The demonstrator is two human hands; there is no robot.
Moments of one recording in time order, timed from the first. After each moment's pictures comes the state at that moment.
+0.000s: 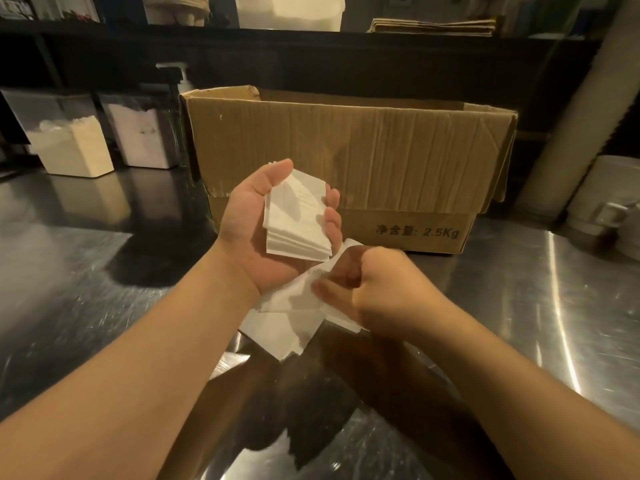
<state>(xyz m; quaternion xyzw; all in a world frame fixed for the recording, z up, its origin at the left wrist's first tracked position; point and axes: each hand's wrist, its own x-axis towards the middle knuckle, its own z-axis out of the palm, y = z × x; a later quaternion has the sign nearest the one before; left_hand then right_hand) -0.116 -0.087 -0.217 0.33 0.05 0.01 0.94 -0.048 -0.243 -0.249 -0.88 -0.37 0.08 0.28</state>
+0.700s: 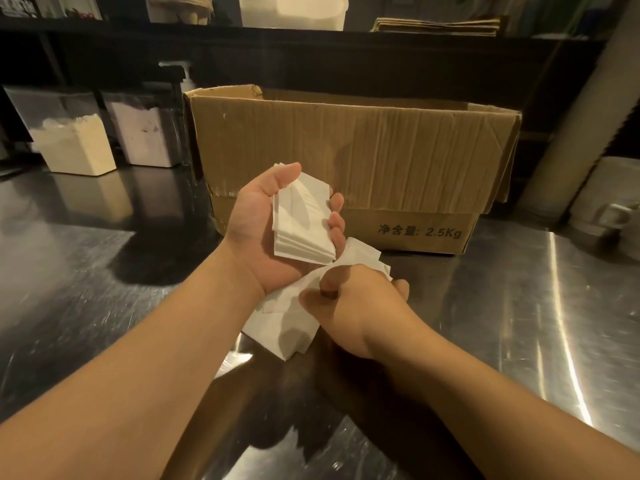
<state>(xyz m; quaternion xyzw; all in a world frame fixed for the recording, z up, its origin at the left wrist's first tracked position) -0.111 -0.088 -0.219 0.34 0.06 0.02 0.94 -0.071 -0.223 -0.260 -0.91 -0.32 0.11 0.25</state>
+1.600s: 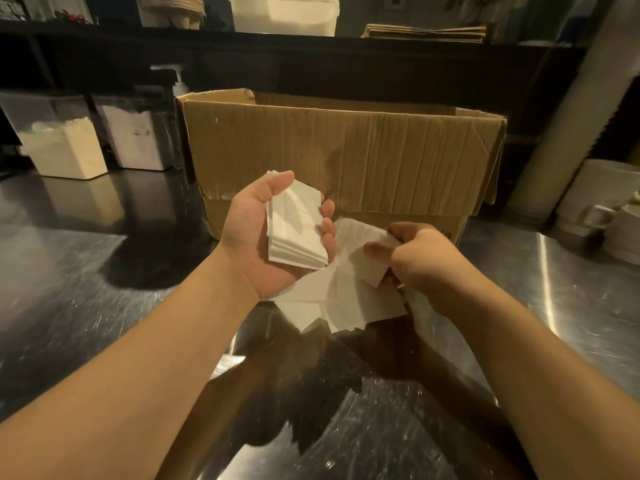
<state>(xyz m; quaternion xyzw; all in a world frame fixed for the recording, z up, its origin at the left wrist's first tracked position) -0.111 -0.089 -0.219 0.34 0.08 0.03 0.94 -0.011 -0.259 -0.234 -0.85 -0.19 0.12 0.48</state>
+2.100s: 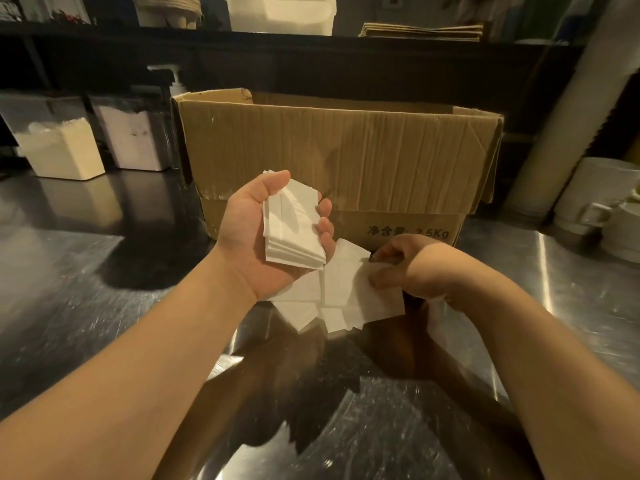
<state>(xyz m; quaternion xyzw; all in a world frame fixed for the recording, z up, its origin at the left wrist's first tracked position) -0.110 -0.089 -0.221 0.34 0.08 0.02 0.94 0.008 -0.269 -0.231 -0.92 -0.25 0.16 0.25</state>
